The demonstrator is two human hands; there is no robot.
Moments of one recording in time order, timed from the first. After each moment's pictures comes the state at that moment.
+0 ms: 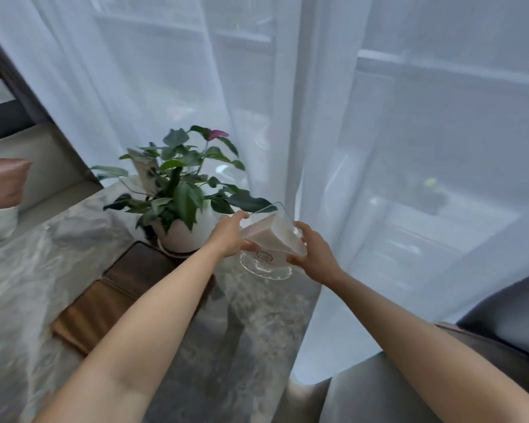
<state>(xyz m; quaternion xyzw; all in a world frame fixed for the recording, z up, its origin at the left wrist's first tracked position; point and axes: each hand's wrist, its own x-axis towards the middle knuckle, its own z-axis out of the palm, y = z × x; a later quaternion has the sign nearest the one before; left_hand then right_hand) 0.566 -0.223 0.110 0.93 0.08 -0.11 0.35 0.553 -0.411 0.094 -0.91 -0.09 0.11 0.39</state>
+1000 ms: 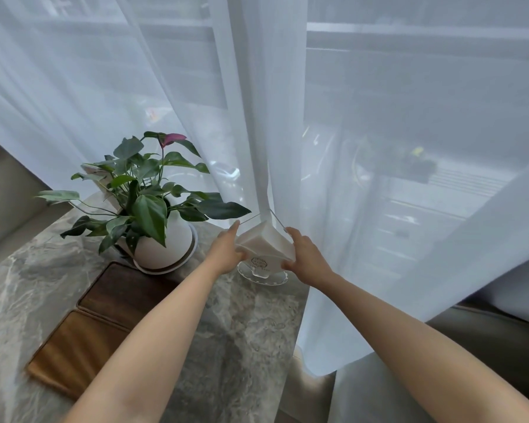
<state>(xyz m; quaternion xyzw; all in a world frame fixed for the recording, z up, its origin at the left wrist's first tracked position) 0.588 -0.256 0.070 0.94 0.06 -0.16 0.30 0.570 -0.433 0.060 -0.92 -0.04 0.16 0.37</state>
